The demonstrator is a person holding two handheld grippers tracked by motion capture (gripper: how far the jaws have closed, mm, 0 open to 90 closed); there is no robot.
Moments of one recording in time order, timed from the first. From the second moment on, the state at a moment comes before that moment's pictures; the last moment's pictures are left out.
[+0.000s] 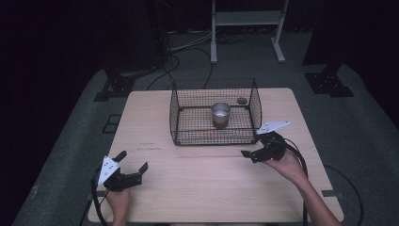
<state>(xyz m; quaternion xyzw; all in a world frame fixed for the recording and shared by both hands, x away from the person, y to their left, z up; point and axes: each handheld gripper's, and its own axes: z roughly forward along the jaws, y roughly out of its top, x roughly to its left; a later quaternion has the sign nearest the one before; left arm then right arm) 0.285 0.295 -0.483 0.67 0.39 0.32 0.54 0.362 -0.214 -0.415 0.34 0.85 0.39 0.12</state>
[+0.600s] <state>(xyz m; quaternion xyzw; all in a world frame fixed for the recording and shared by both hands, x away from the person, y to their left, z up) 0.285 0.295 -0.483 0.67 0.39 0.32 0.54 0.346 -0.232 -0.435 0.35 0.84 0.39 0.11</state>
